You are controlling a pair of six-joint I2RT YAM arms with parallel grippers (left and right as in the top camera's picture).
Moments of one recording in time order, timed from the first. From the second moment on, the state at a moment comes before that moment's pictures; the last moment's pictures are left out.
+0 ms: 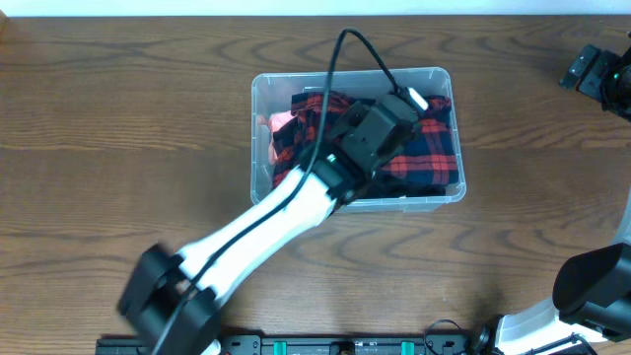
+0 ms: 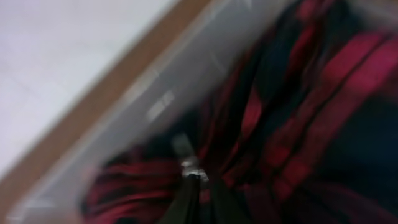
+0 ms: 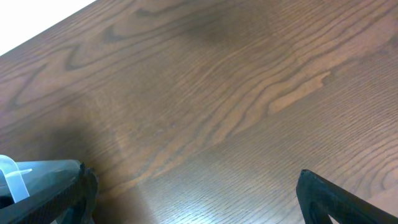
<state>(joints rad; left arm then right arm) -0.81 1.75 1.41 -0.42 -0.37 0.16 -0.37 1.76 1.82 -1.03 0.00 0.20</state>
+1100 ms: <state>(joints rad) -0.77 1.68 1.43 -0.48 -0.35 -0.01 -0.37 1.76 1.82 -1.03 0.00 0.20</state>
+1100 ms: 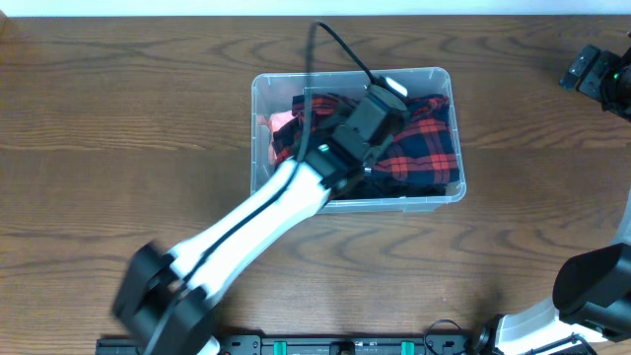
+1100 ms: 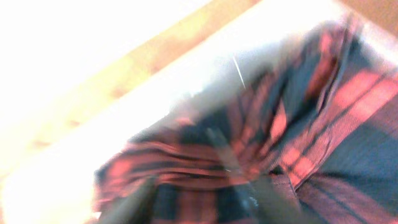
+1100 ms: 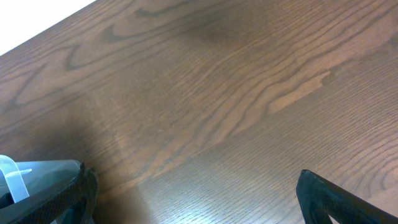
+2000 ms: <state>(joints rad) -0.77 1.02 1.41 -1.40 -0.45 -0.29 -0.37 1.76 1.82 -1.04 0.00 0.20</state>
